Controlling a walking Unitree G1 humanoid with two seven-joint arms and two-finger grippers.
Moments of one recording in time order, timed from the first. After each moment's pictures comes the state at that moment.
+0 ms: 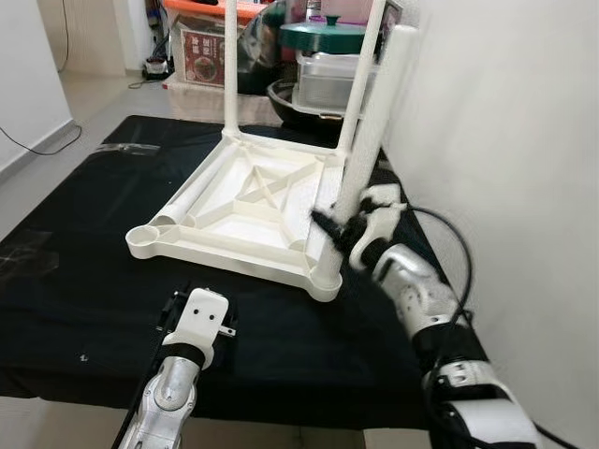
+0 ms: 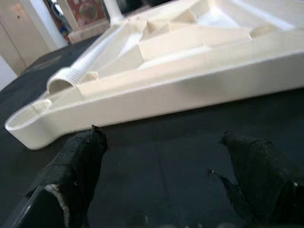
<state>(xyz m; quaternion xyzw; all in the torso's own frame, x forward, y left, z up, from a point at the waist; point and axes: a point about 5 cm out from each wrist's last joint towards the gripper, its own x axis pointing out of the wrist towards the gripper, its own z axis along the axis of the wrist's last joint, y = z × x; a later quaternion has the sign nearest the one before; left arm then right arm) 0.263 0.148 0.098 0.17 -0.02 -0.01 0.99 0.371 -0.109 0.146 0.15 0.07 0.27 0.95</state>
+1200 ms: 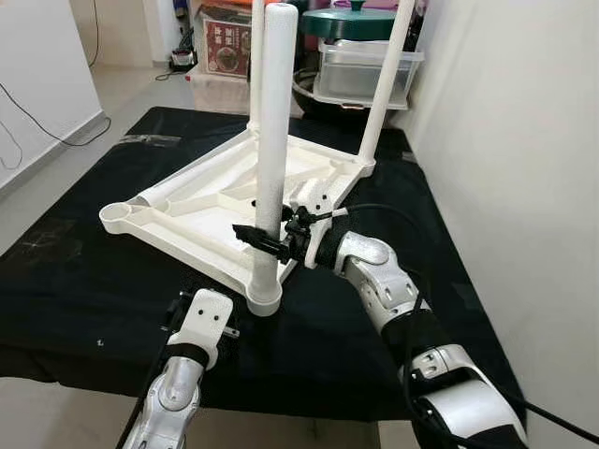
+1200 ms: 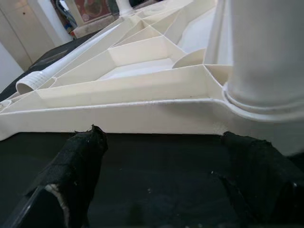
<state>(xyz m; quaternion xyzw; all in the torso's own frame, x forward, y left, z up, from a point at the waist) 0.264 0.140 0.097 0.17 -0.02 -0.02 0.99 0.365 -0.042 0.197 -0.02 -0.04 0.49 0.87</state>
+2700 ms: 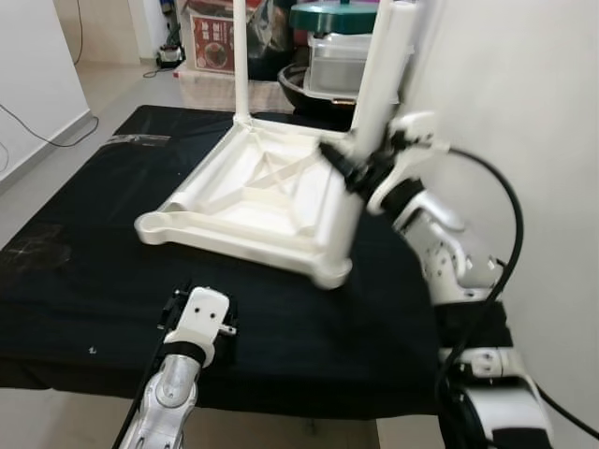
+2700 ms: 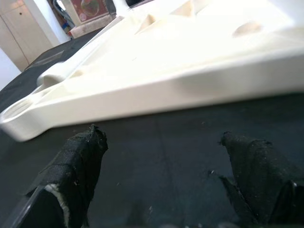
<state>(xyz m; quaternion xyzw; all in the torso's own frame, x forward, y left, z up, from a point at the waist) 0.267 0.144 0.097 0.17 -0.02 -0.01 0.99 0.340 -0.083 0.249 0.05 -0.11 0.47 0.88</state>
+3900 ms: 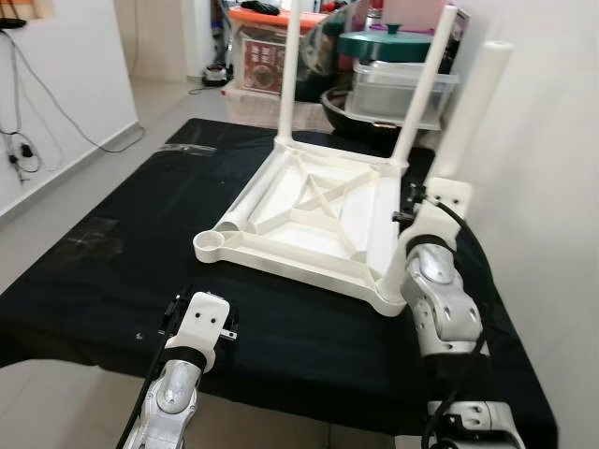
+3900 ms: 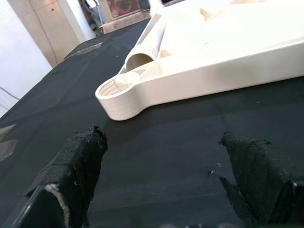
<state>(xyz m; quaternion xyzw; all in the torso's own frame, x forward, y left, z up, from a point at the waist) 0.262 0.146 0.092 0.17 -0.01 -0.01 0.99 0.355 -0.165 0.192 0.02 0.00 -0.14 0.99</state>
